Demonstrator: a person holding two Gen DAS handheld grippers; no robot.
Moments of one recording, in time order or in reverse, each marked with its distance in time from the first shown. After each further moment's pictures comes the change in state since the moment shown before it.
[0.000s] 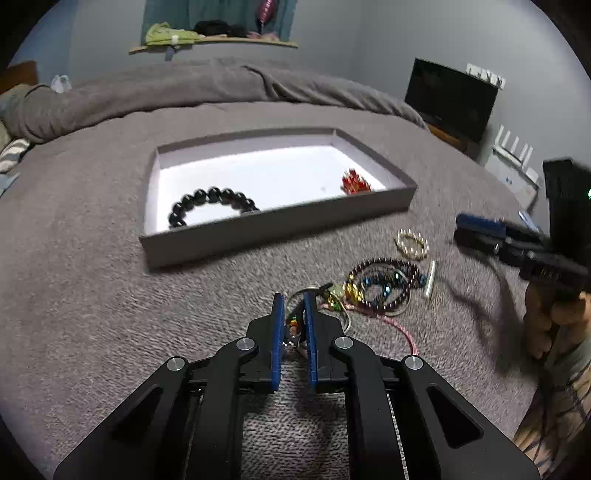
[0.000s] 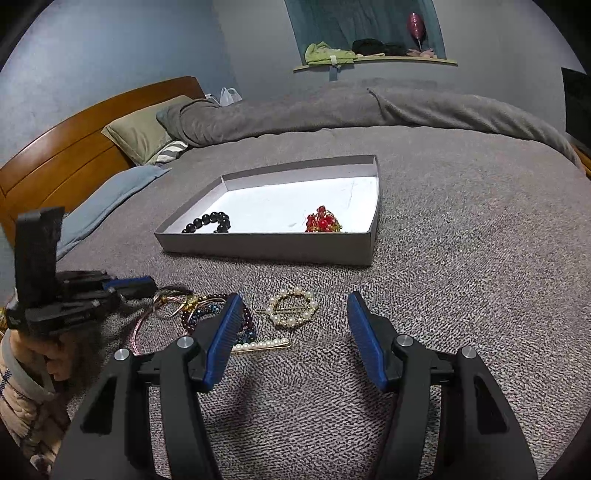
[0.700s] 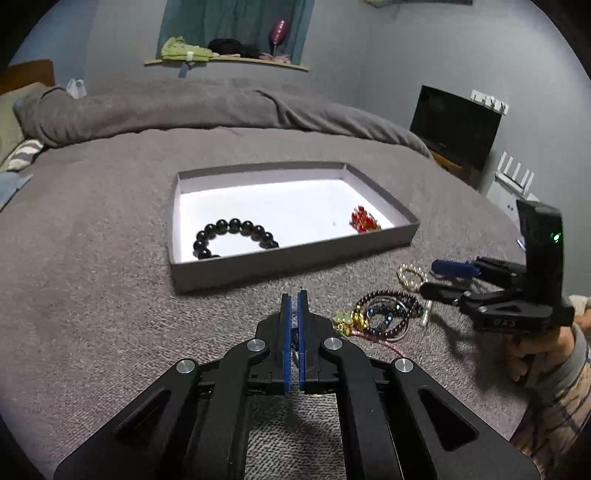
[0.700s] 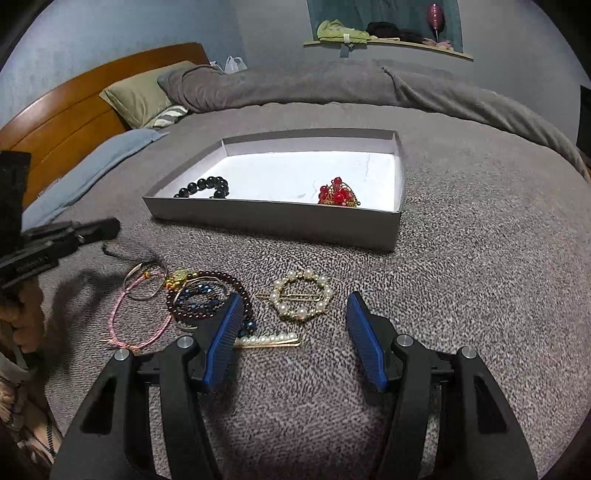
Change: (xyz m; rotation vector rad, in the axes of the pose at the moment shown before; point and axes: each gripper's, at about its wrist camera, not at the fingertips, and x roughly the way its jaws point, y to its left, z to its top) left arm -0.023 0.012 0.009 -0.043 -0.091 0.007; right arm 0.036 0.014 0.000 -0.089 0.108 -0.039
